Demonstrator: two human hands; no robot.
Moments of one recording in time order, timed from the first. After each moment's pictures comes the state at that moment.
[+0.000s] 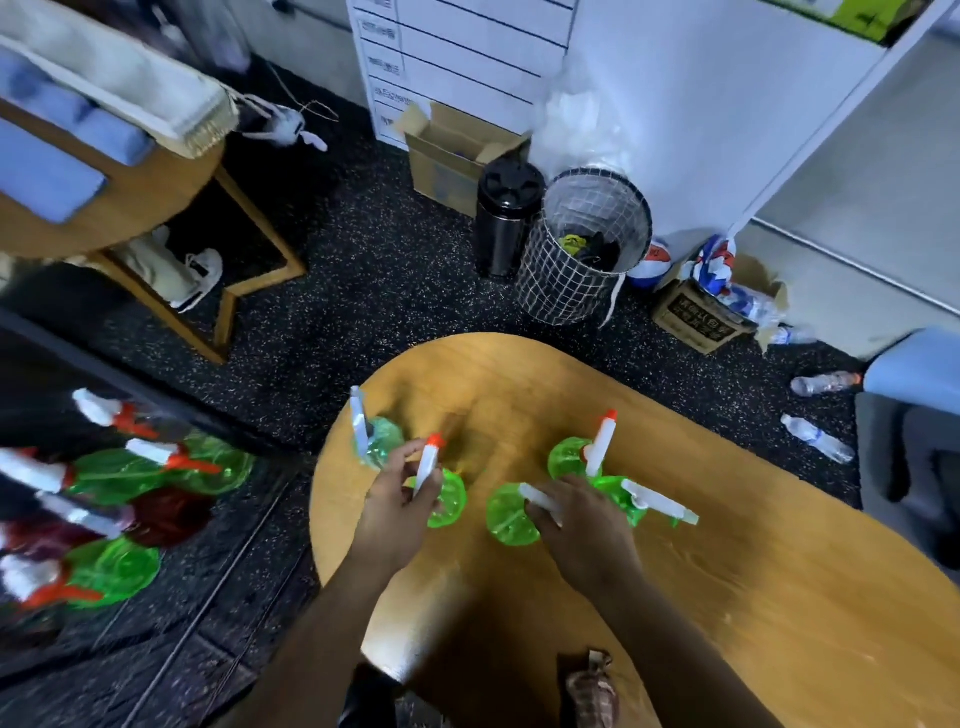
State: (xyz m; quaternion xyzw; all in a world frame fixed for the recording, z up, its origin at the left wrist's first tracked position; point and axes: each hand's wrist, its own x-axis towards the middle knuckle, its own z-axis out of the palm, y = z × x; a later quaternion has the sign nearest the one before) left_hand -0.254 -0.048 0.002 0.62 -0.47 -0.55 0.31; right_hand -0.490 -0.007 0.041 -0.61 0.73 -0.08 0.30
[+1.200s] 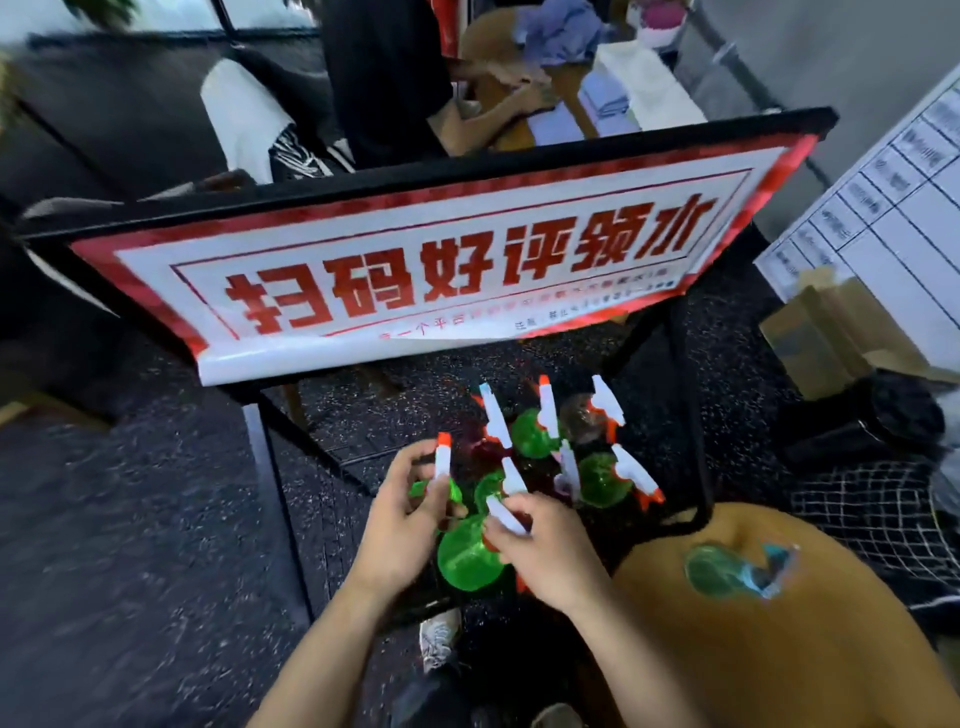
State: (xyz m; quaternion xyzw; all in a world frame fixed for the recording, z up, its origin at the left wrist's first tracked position) left_hand 0.165 0.094 0.068 0.68 -0.18 -0.40 0.59; right_hand 0.015 -0.014 0.088 -0.73 0.48 0.05 0.48
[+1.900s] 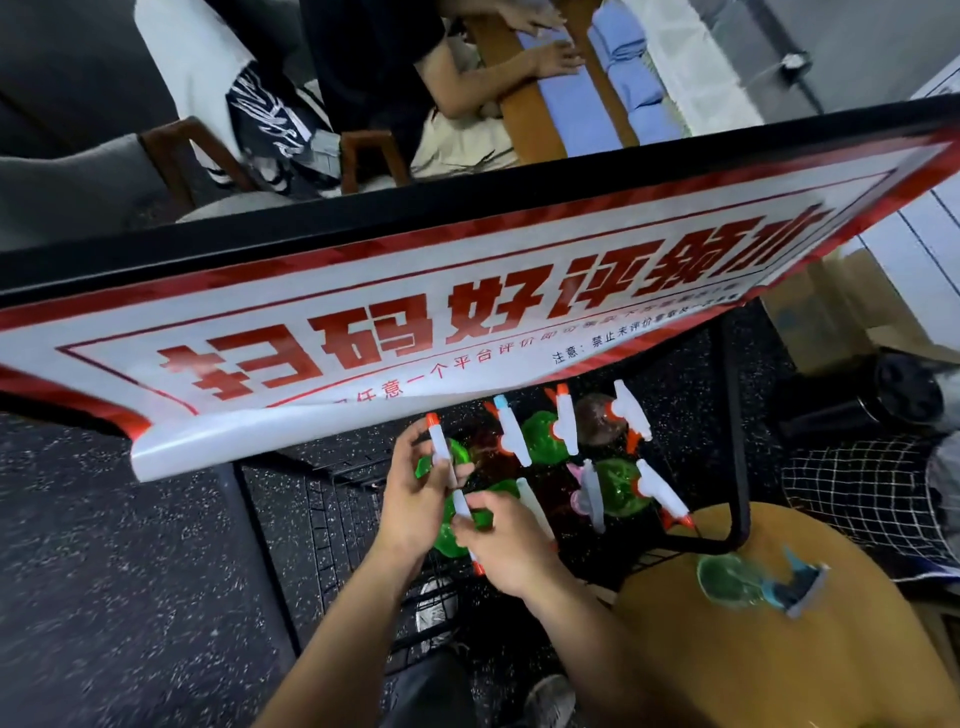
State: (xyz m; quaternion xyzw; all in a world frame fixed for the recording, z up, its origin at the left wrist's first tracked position) left_hand 0.209 0.040 -0.006 0.68 -0.08 -0.42 0.60; right_hand 0.094 -0.025 0.044 -0.70 0.49 0.15 0.49
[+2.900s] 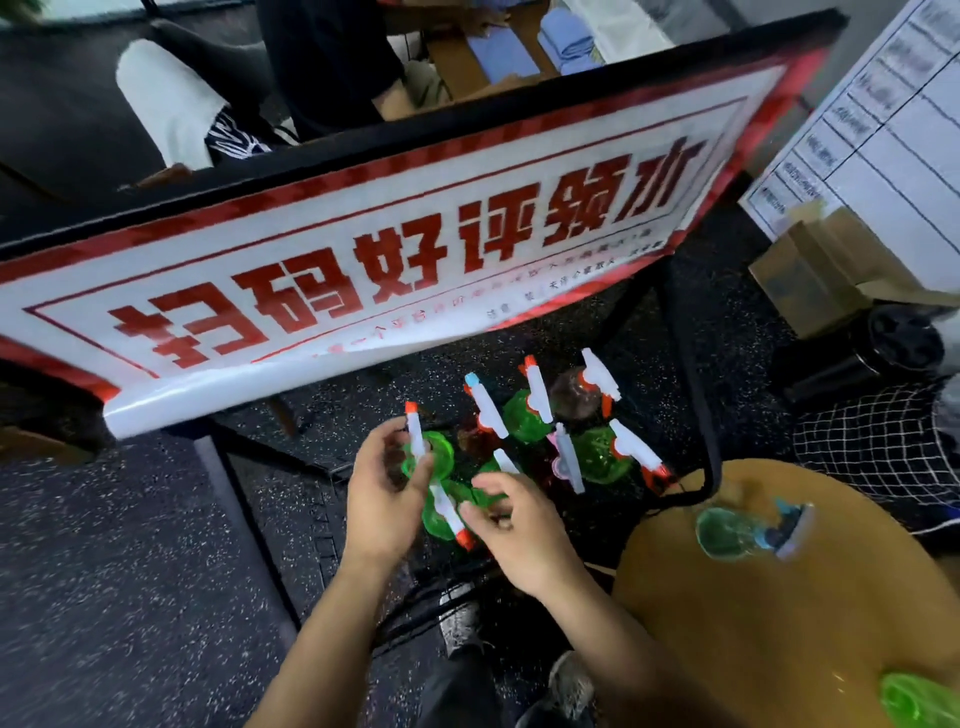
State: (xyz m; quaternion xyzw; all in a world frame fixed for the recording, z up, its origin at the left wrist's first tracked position) left_hand 0.192 0.069 0.037 0.78 -0.24 -0.27 0.51; right_hand 0.031 -0.010 0.047 -0.70 0.47 -0.03 0.53
